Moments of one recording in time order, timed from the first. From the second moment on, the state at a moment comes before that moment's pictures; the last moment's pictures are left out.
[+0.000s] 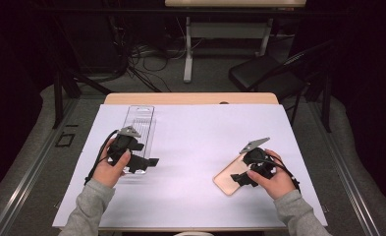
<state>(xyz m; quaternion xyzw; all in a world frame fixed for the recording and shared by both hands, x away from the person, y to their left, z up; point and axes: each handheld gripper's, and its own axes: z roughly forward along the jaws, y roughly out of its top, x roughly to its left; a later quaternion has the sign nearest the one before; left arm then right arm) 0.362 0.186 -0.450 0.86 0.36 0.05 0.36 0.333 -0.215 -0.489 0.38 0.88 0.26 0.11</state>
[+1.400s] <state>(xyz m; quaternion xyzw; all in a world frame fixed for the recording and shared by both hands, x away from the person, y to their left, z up) 0.397 0.200 -0.440 0.83 0.40 0.07 0.38 0.418 -0.224 -0.486 0.42 0.89 0.14 0.08</state>
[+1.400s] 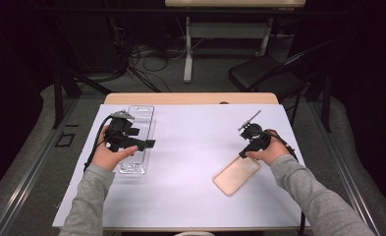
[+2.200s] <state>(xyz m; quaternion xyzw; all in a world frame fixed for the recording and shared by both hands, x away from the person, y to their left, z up) 0.397 0.201 -0.441 0.83 0.40 0.06 0.38 0.431 -0.233 -0.497 0.43 0.89 0.14 0.06</state>
